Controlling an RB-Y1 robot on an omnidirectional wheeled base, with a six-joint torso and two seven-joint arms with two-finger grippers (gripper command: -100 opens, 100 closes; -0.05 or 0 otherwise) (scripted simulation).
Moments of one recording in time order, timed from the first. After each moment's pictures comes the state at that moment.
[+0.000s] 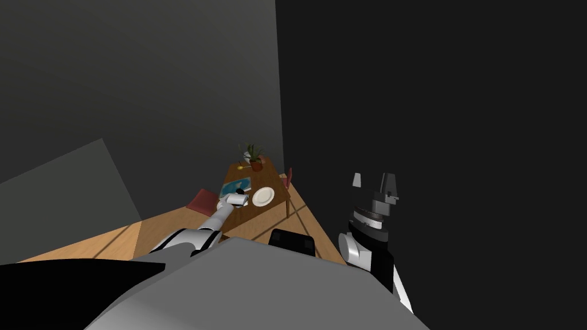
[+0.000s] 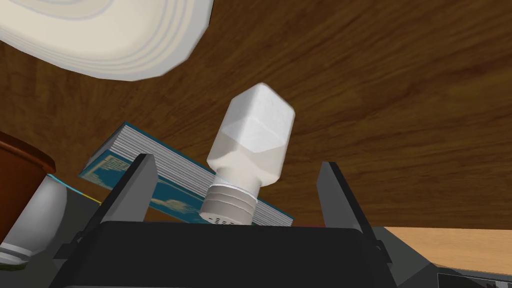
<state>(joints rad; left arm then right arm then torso) -0.18 0.47 0.15 -0.92 0.13 0.80 -0.33 0.51 0.01 0.07 -2.31 0.02 -0.61 -0.10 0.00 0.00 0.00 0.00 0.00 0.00</state>
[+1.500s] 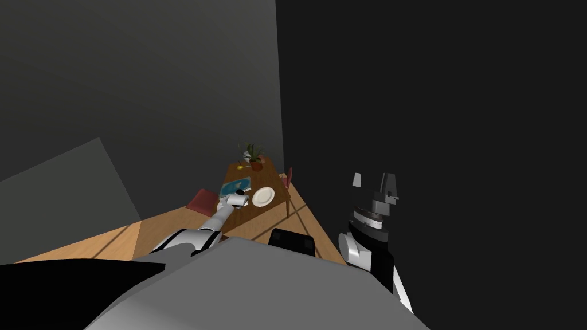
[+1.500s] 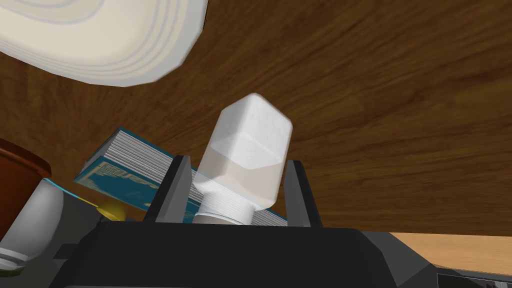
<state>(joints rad) -0.18 0.47 0.14 -0.91 0.12 0.79 -0.32 0.51 0.01 0.07 -2.31 0.02 -0.61 -0.10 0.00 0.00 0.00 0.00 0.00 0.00</state>
